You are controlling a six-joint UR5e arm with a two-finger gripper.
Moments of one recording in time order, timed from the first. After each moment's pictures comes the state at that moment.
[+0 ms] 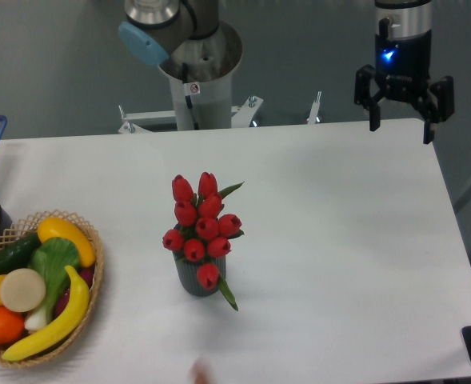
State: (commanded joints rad) arm 2.93 -1.60 -1.73 -0.94 1.31 1.61
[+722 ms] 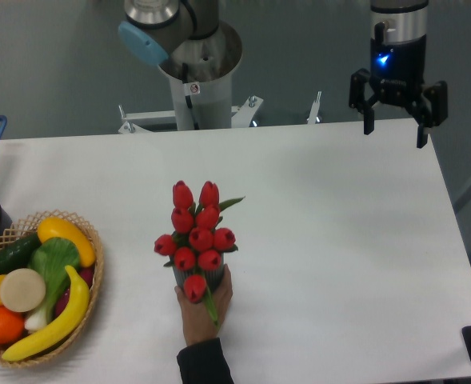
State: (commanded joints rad) arm 2.92 -1.58 -1.78 -0.93 1.26 1.56
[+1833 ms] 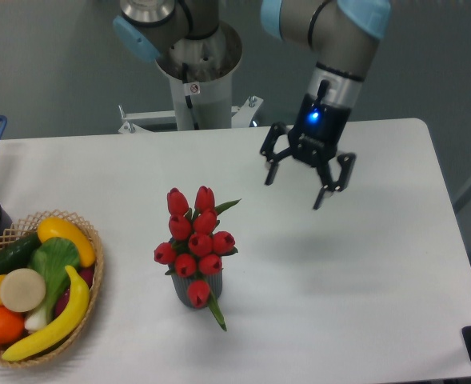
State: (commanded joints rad) arm 2.77 -1.70 -1.93 -0.88 0.68 1.37
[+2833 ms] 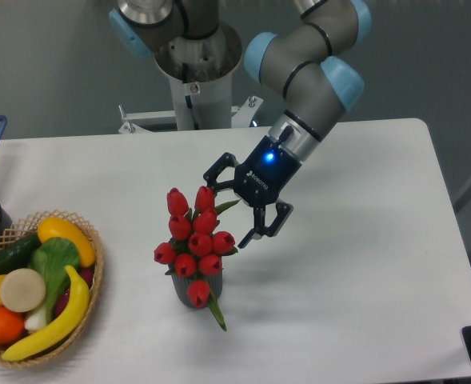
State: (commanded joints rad) arm 2.67 -1.82 -1.92 -0.86 0.51 1.36
